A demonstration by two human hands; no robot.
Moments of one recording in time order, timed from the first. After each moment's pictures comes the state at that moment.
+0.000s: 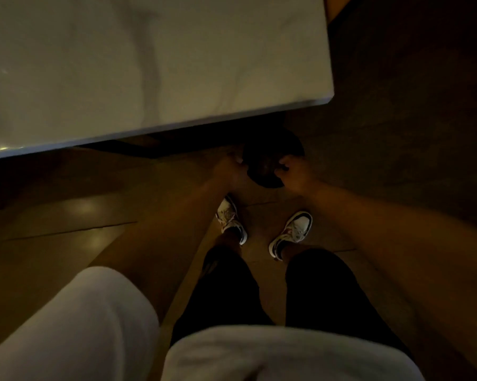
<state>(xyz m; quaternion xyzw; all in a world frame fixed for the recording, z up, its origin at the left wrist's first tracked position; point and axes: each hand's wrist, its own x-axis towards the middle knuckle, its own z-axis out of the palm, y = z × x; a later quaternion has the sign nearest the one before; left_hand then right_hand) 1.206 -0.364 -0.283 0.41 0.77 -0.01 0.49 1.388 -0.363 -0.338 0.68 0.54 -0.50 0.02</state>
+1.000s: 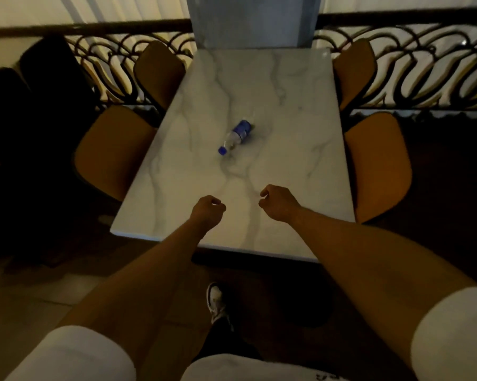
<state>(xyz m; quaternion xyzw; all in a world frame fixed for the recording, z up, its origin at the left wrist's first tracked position) 0.978 -0.272 -0.059 0.30 0.82 0.26 0.41 1.177 -0.193 -0.049 0.54 0.75 -0.37 -0.05</state>
